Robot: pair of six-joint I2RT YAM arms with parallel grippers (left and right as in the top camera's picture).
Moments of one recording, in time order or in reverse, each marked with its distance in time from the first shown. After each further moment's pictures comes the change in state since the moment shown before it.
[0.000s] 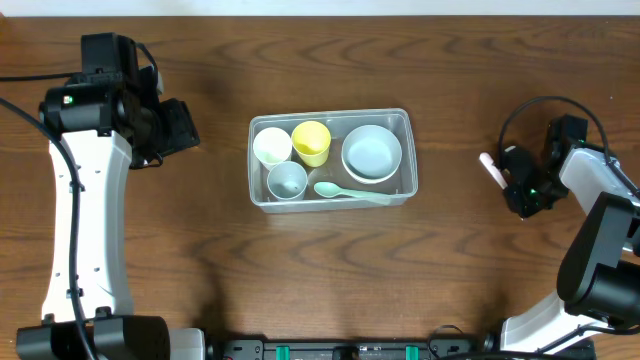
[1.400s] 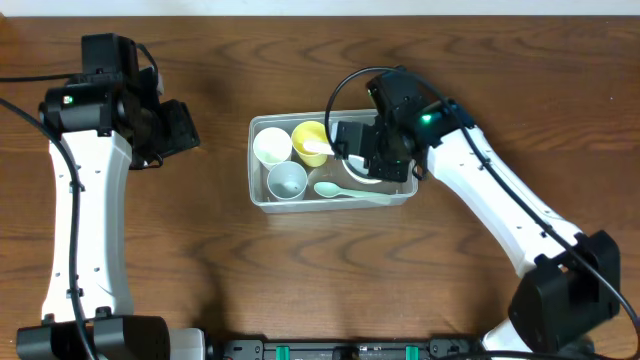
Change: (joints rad) left arm 0.000 0.000 0.000 -0.009 0.000 0.000; right arm 0.822 -0.085 0.397 -0.211 -0.132 -0.148
